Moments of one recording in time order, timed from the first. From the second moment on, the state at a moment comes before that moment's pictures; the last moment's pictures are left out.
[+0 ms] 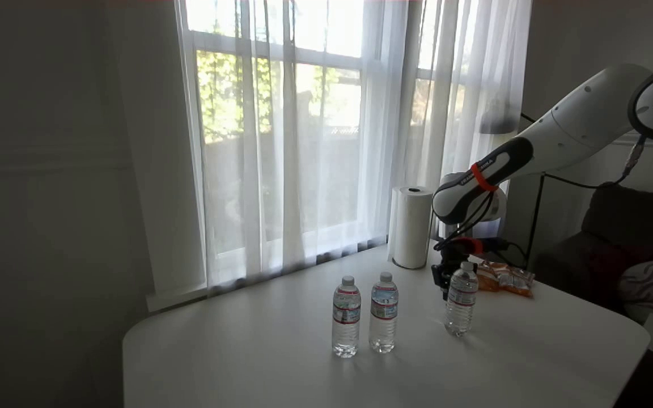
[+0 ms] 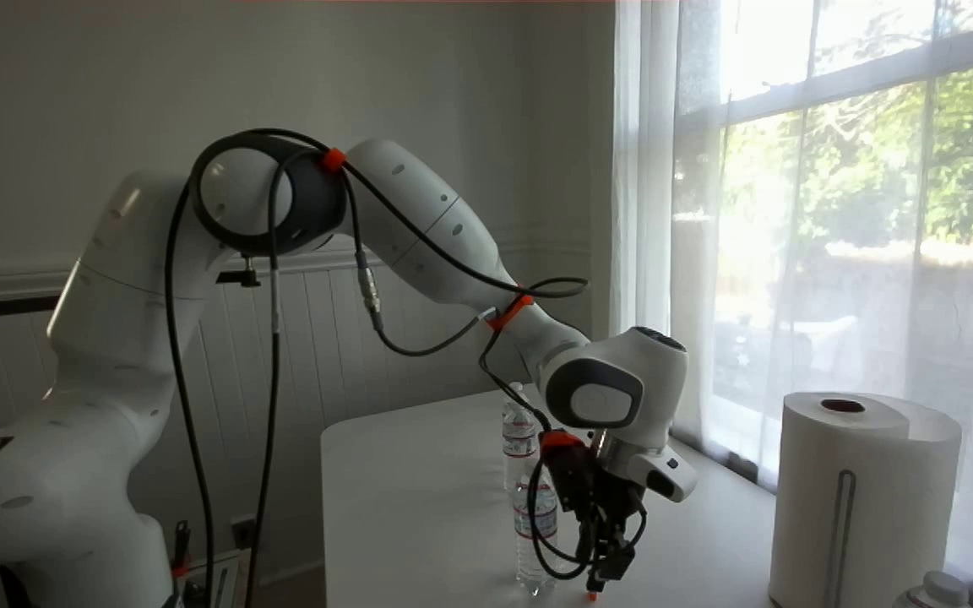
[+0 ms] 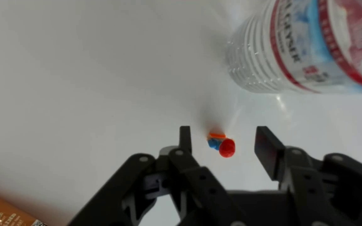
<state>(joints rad) -0.13 0.50 -0.09 -1.89 0.12 2.17 0.04</state>
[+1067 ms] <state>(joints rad) -0.13 0.50 -0.08 -1.88 0.12 2.20 -0.02</state>
